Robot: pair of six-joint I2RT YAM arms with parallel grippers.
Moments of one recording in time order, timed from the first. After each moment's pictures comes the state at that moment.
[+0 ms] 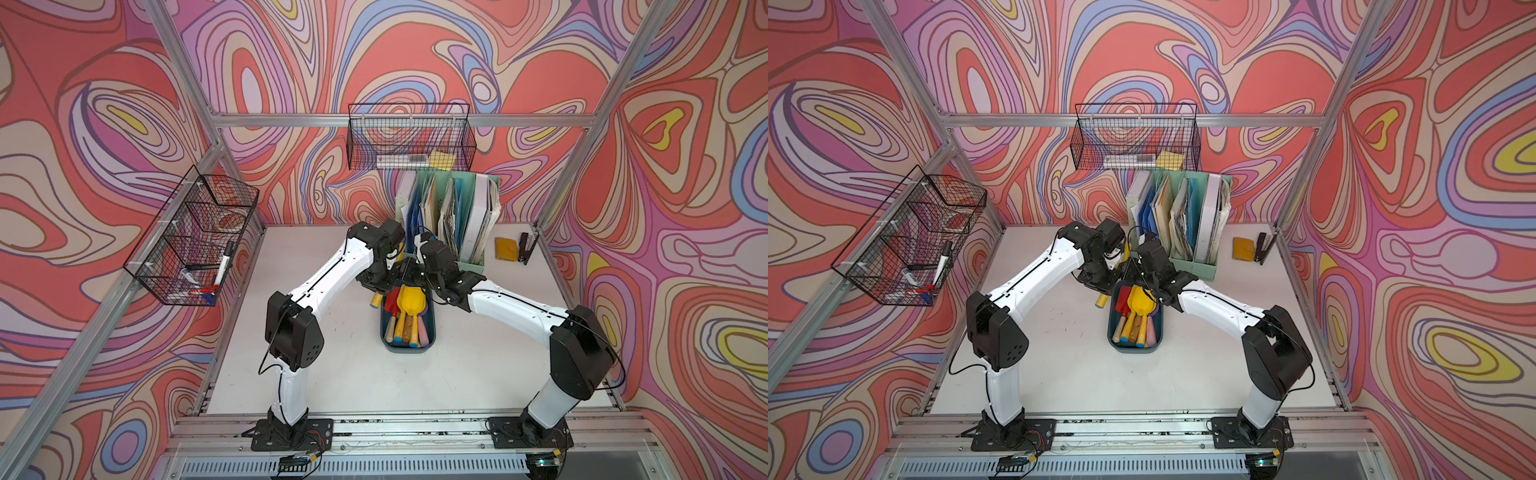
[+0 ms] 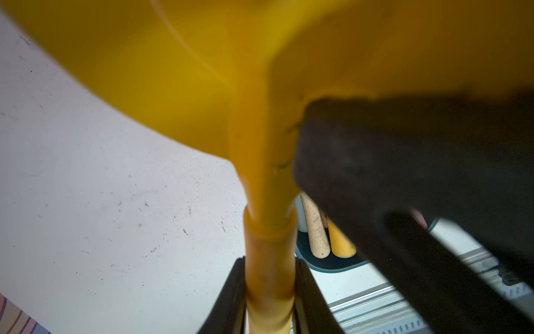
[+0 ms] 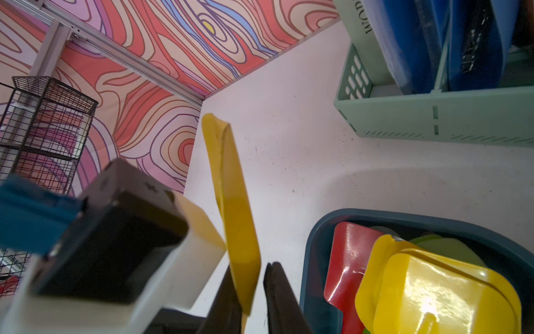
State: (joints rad) left arm -0.59 1.97 1.97 -1.43 0.01 -0.18; right arm 0.67 1.70 1.26 -0.06 -0.08 0.83
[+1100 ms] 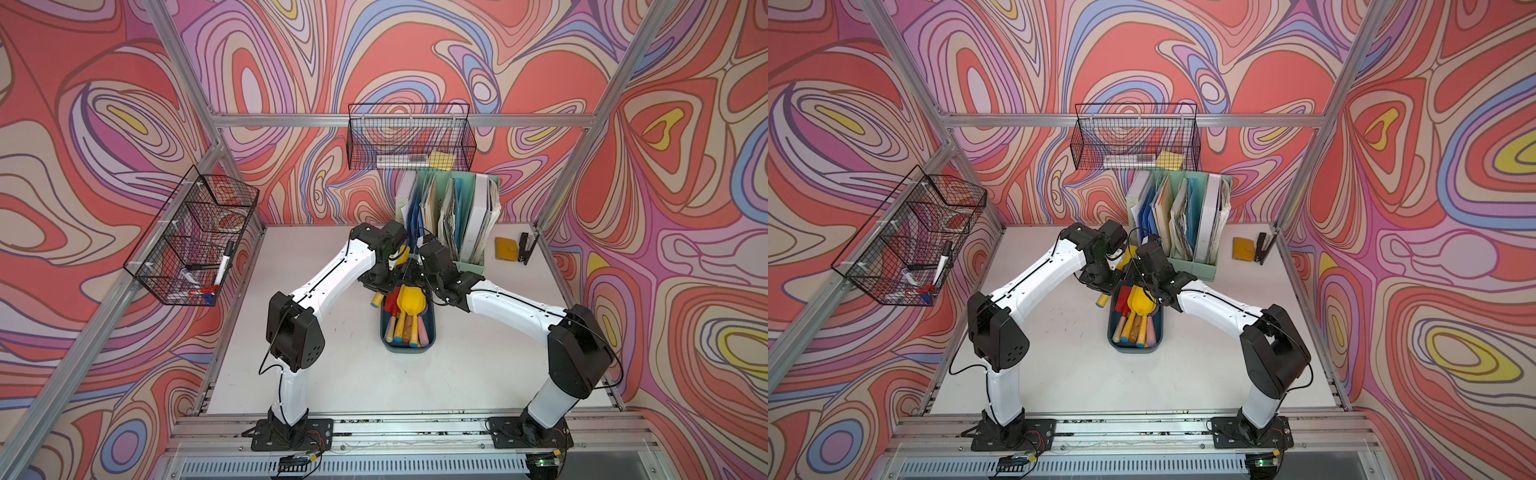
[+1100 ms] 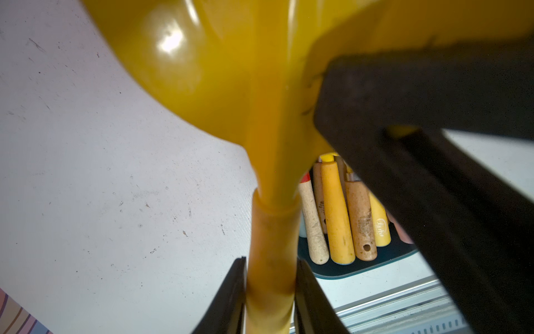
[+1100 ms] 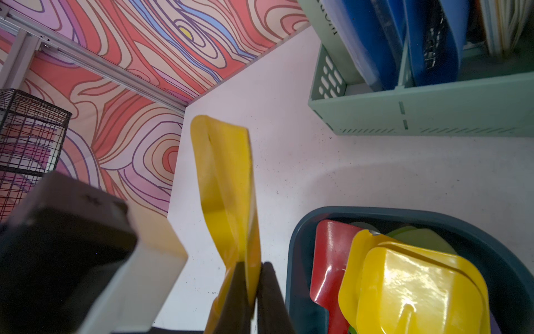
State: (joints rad) left arm -0.61 1.97 1.96 -1.41 -0.01 -0.21; right arm 0.67 1.71 1.26 -0.09 -0.02 0.87
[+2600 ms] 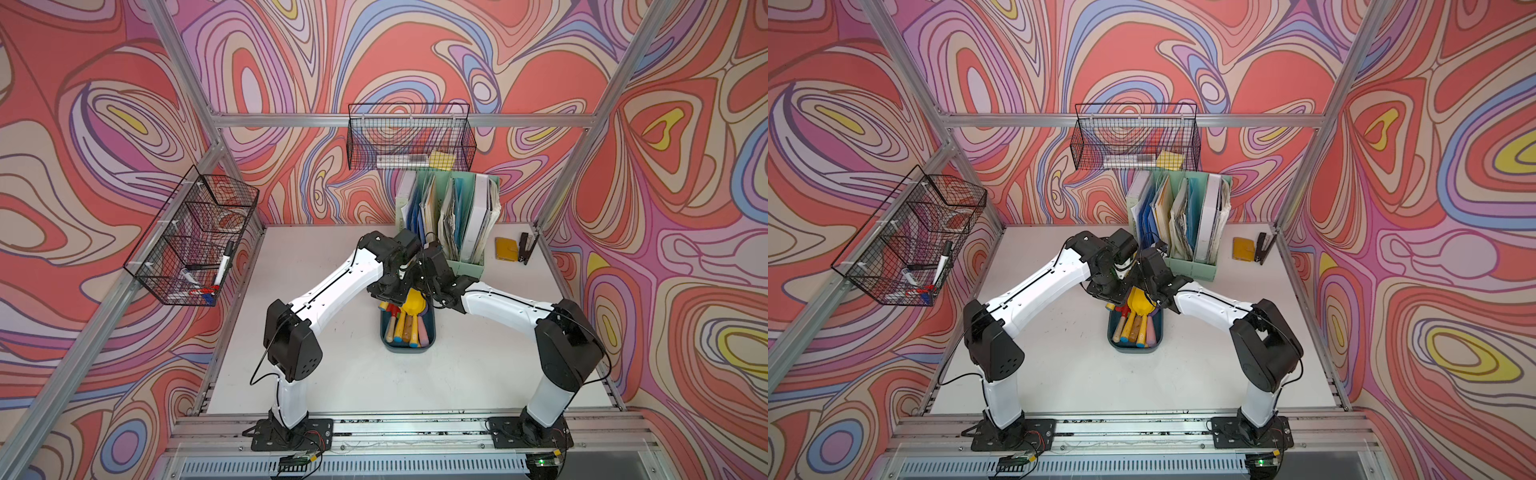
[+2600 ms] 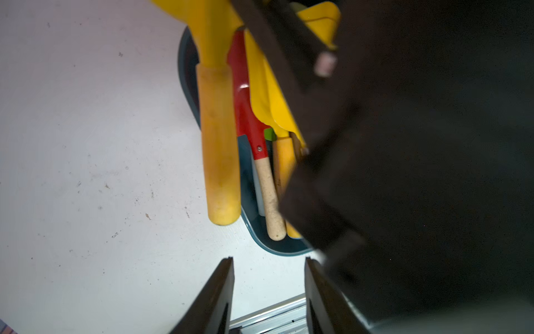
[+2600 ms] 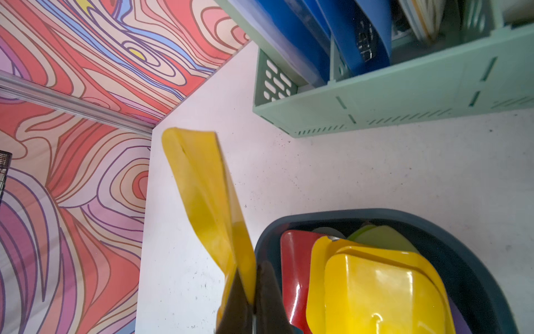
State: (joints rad) left arm -0.73 1.89 1.92 -1.40 0.01 -0.32; right arm 0.67 1.76 1.21 -0.05 0.07 0.96
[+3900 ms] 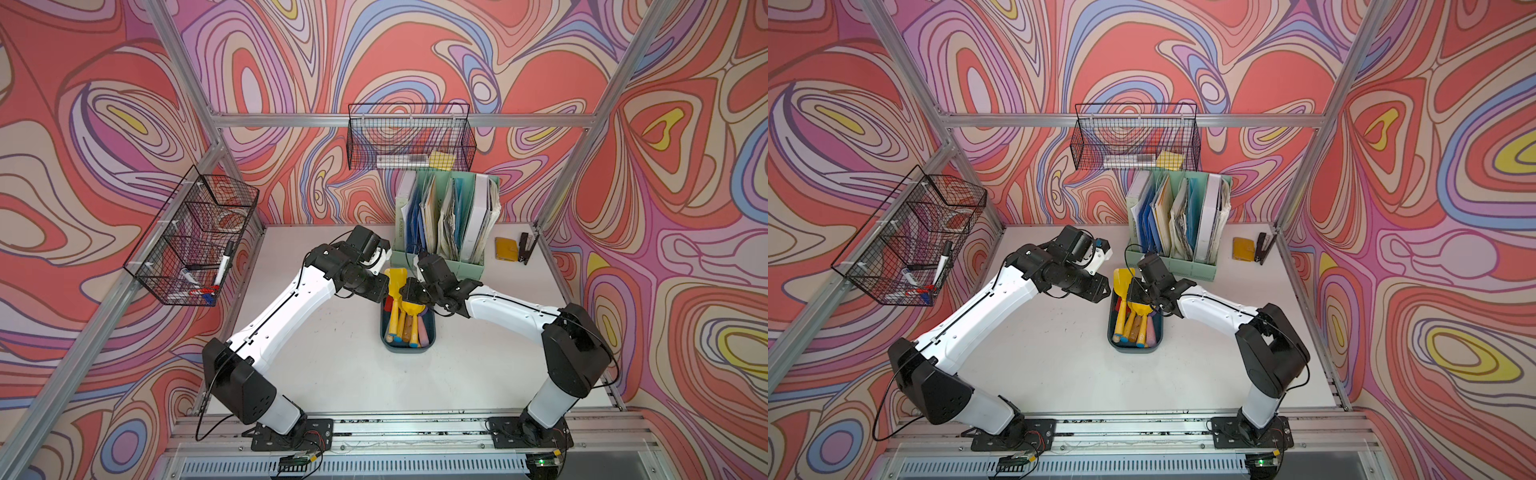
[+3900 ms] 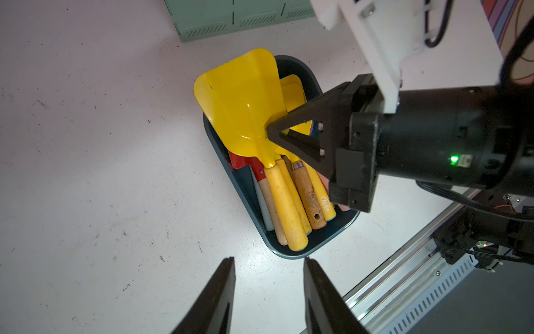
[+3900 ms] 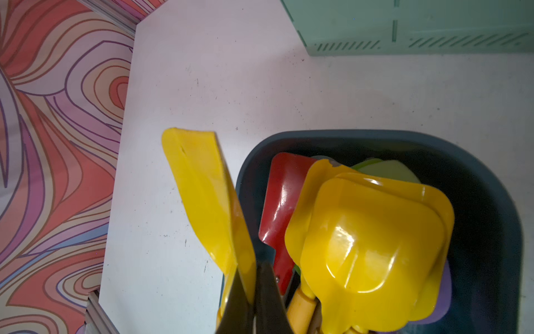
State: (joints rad) left arm -0.57 1.53 1.57 -1.10 0.15 -0.13; right arm 0.67 1.72 1.16 -0.20 -0.12 0.74
